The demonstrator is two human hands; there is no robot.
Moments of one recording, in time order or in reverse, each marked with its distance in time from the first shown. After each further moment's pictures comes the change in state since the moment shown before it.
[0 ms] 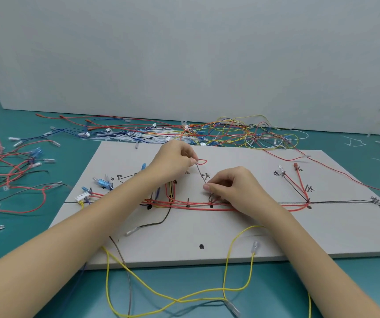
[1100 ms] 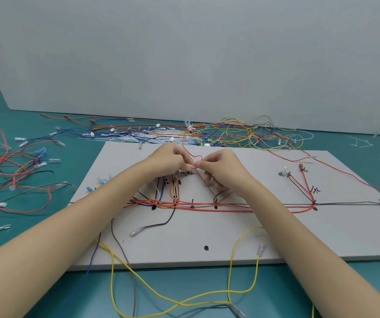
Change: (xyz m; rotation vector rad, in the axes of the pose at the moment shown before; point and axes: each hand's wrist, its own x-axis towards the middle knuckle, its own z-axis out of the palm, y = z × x) left_hand 0.014 -0.025 -0.014 -0.136 -0.149 -0.130; right_hand 0.053 -0.020 0.016 0.161 0.012 0.271
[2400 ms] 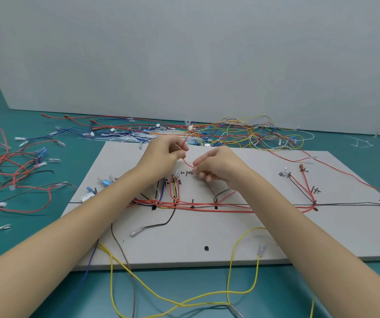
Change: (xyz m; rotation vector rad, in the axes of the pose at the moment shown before) left_hand -0.007 -0.007 -0.002 0.066 0.300 0.248; right_hand 0.001 -0.023 -0.001 0.157 -0.077 0.171
